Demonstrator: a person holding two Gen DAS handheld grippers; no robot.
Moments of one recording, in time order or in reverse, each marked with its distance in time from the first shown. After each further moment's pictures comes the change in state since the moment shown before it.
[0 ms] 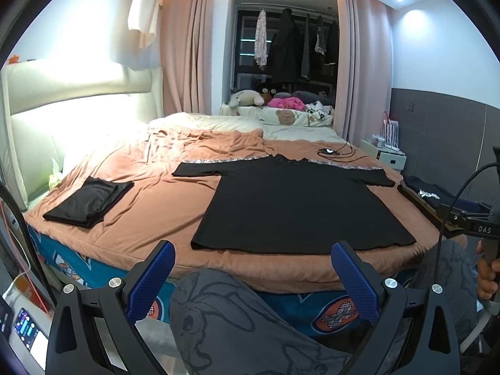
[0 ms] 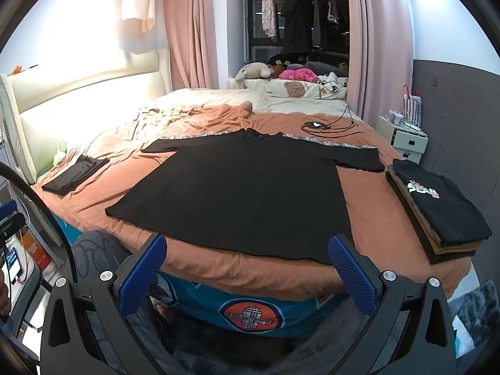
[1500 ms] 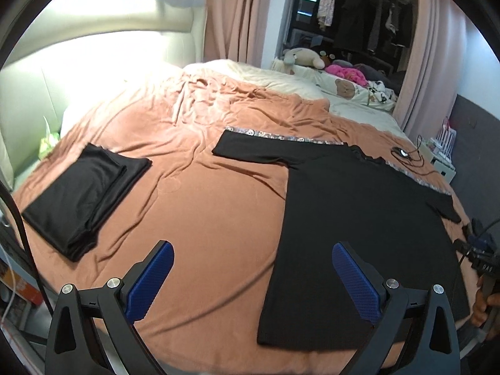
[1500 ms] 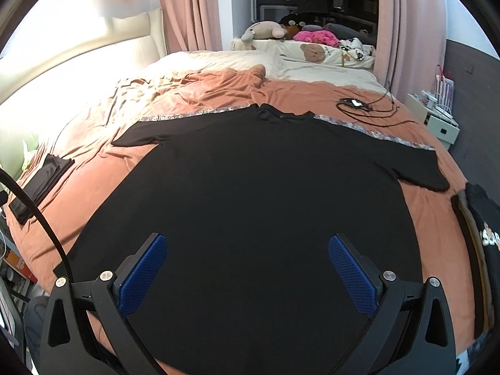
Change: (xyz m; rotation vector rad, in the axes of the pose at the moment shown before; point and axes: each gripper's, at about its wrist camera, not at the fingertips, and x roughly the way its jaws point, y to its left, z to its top) left arm 0.234 0.155 0.100 -0.205 0.242 0.108; right arm 0.245 0.022 0.128 -0.010 0.183 0.030
